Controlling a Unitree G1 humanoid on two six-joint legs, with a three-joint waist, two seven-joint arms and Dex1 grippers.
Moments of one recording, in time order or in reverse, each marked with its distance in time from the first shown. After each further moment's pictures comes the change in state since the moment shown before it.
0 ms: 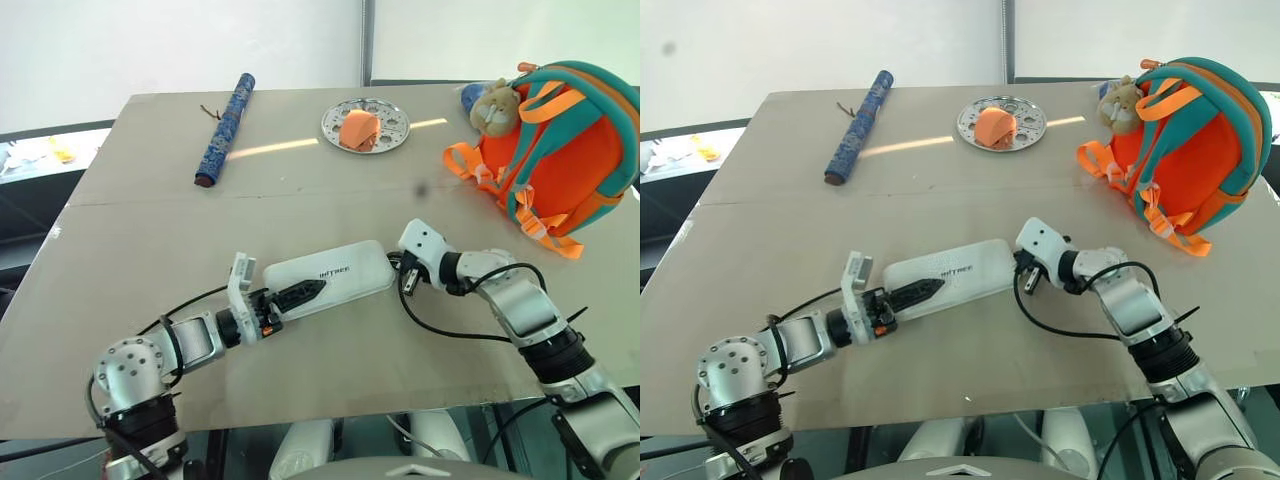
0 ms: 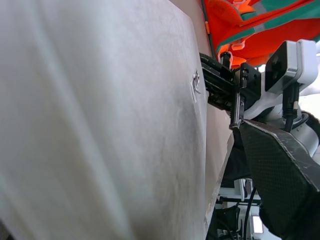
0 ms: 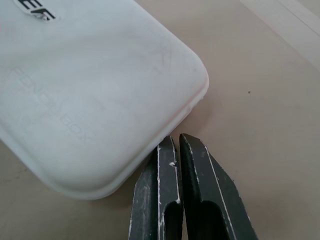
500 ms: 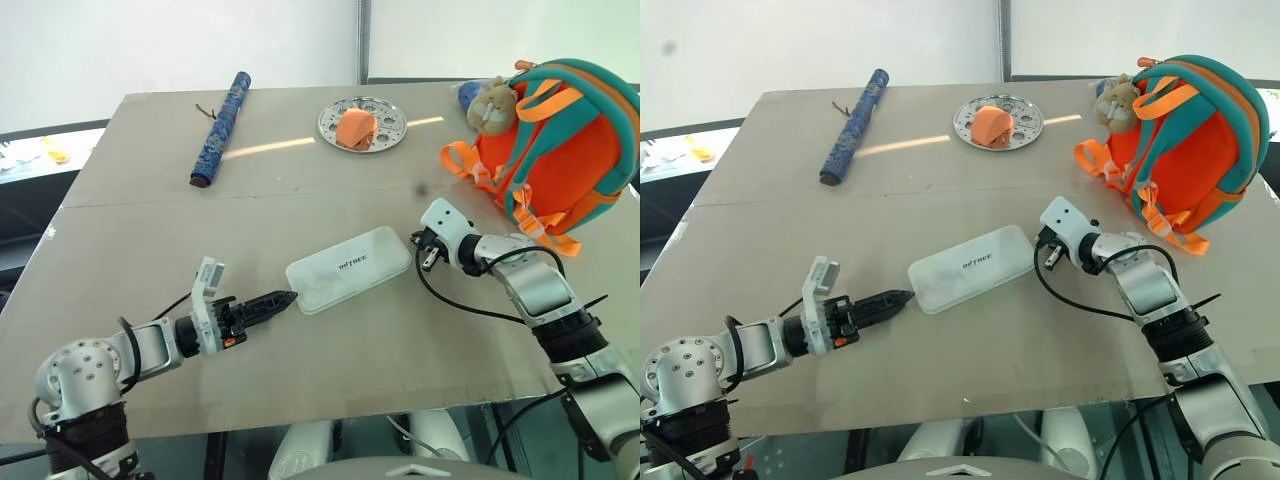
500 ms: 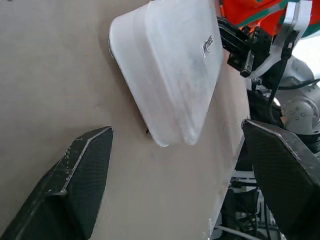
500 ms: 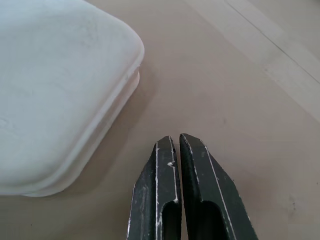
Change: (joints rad) left arm 0.057 0.188 0.041 -0.009 0.074 0.039 -0.196; right arm -0.084 -0.053 -0.042 0.132 0.001 -0.003 -0.089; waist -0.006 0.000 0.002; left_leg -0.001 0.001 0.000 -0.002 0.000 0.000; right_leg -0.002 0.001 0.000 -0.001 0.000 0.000
